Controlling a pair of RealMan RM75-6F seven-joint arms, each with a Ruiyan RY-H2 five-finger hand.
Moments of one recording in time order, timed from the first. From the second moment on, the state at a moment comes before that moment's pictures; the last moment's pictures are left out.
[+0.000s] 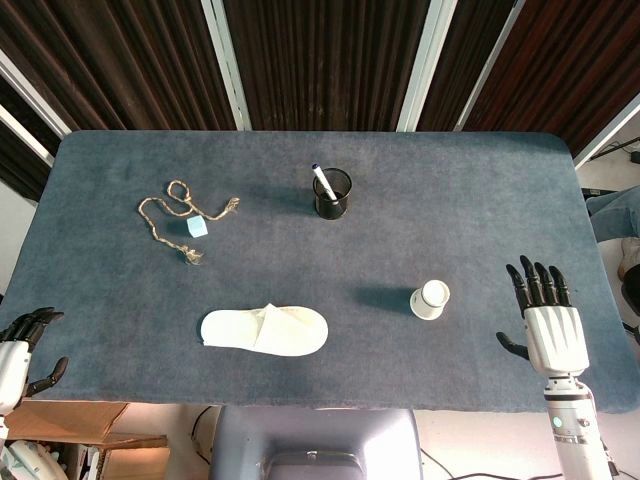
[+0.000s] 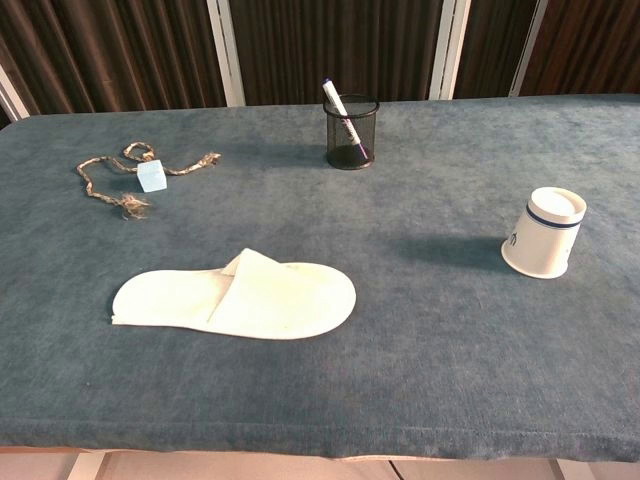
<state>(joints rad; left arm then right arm) -0.09 -1.06 -0.03 -1.63 1.45 1.43 -0.05 0.18 -1.24 0.08 -1.72 -1.42 1.51 -0.43</state>
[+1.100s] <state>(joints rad) -0.09 -1.04 -0.02 -1.66 1.45 1.41 -0.03 0.41 -1.41 0.15 -1.52 -1.31 1.16 -0.40</state>
